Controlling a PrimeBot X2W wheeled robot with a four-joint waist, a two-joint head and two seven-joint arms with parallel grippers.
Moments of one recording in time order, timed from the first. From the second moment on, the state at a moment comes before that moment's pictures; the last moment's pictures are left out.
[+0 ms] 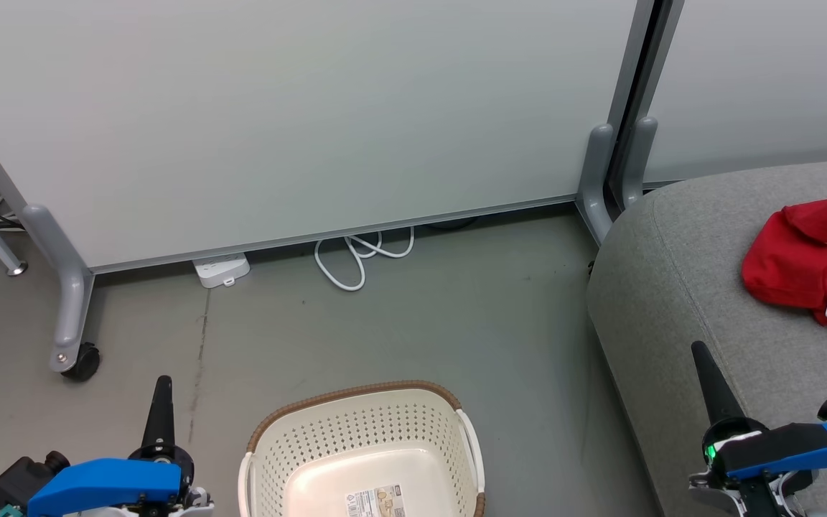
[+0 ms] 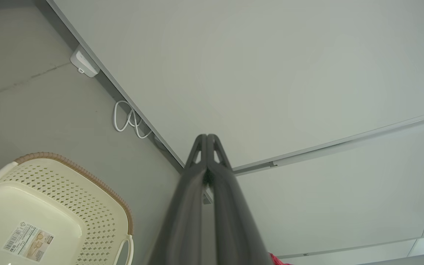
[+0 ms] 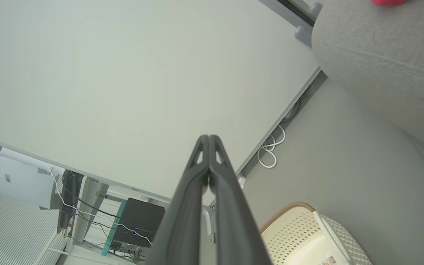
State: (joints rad) left arm -0.04 0.07 0.05 0.28 -1.22 -0.13 -0.01; right arm -0.08 -0.05 -0.08 0.24 1.10 0.13 0.06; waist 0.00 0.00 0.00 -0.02
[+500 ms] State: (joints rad) left arm -0.06 0.07 0.07 0.27 -1.34 -0.13 0.03; right arm -0.09 -0.05 -0.09 0.24 1.26 0.13 0.08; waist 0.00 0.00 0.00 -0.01
